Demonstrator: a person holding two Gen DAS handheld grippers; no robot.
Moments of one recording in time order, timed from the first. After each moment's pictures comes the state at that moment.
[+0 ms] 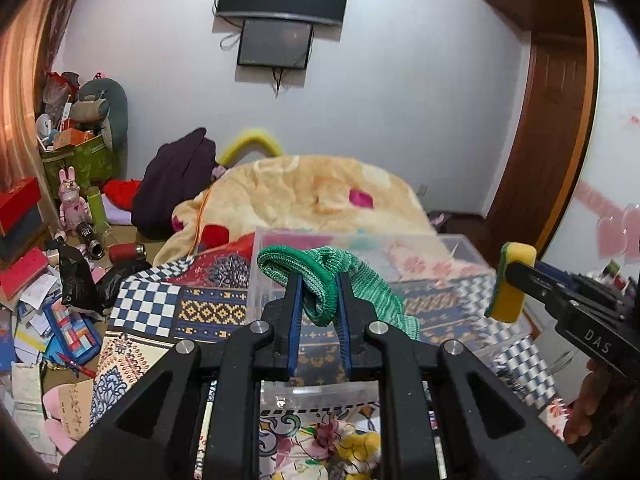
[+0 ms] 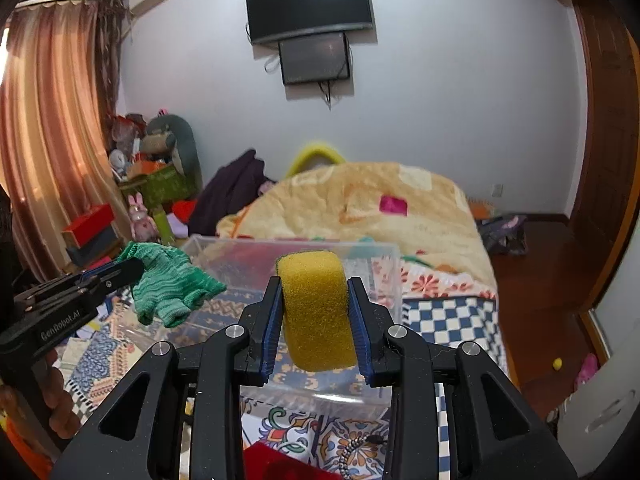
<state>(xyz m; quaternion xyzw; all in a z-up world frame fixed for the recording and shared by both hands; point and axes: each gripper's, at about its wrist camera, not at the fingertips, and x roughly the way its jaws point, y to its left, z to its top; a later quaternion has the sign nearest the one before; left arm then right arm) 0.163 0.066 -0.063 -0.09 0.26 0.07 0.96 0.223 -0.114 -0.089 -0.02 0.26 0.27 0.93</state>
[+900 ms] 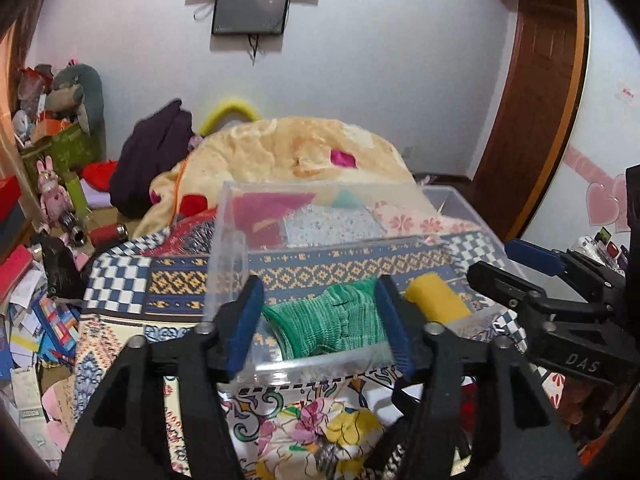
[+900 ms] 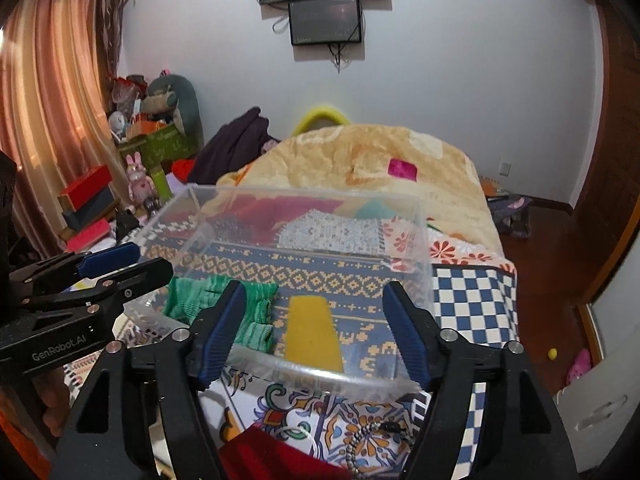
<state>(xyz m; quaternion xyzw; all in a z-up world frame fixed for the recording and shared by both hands) 0.166 0.055 -0.081 -0.08 0.31 0.03 0.95 0.224 -0.109 -0.098 -0.06 0.30 0.27 0.91</state>
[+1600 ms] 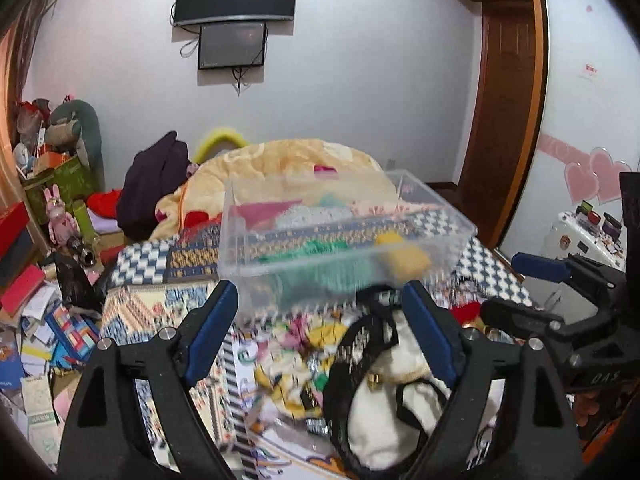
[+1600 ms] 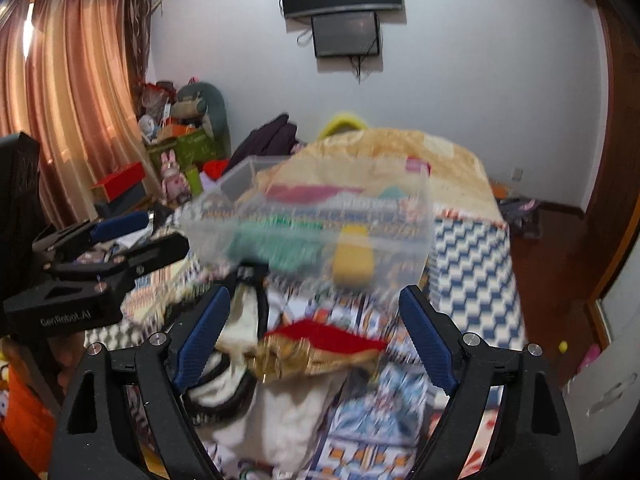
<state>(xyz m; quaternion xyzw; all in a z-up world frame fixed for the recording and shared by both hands) 0.077 0.028 -0.089 -0.04 0.27 0.00 0.96 0.148 -0.136 -0.121 -0.05 0.29 0.31 0.90</state>
